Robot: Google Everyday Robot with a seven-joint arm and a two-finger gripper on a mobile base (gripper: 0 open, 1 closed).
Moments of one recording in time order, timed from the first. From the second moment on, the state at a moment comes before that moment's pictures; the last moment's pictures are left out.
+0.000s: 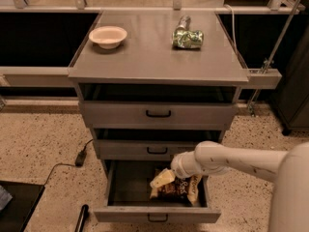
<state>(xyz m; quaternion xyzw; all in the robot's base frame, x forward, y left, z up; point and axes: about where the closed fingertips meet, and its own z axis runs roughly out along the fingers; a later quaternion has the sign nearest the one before) 0.583 -0.065 0.443 -0.39 0.85 0.22 0.28</state>
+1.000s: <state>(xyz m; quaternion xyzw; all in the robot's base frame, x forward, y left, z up) 0.576 -0.072 0.356 -0.33 0.89 0.21 0.23</state>
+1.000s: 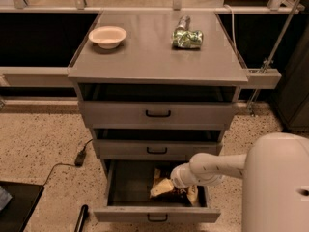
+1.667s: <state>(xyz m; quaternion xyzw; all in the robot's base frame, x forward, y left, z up) 0.578 -0.091 0.295 -0.27 0.92 0.19 0.23</state>
